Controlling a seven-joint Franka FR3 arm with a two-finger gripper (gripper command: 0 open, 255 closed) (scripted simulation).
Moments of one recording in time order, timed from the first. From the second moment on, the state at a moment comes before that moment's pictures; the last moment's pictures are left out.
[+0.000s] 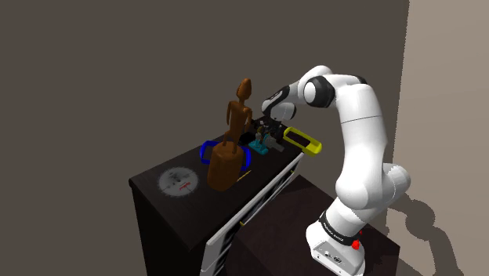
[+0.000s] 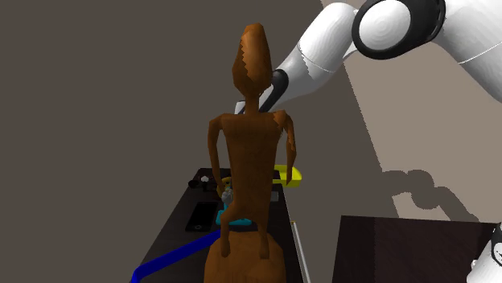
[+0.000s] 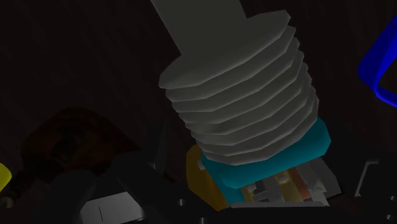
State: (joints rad) arm -0.39 0.79 -0.23 -1.70 0.30 2.49 -0.35
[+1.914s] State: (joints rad) arm -0.37 0.66 -0.26 -1.72 0.26 2.39 -0.33
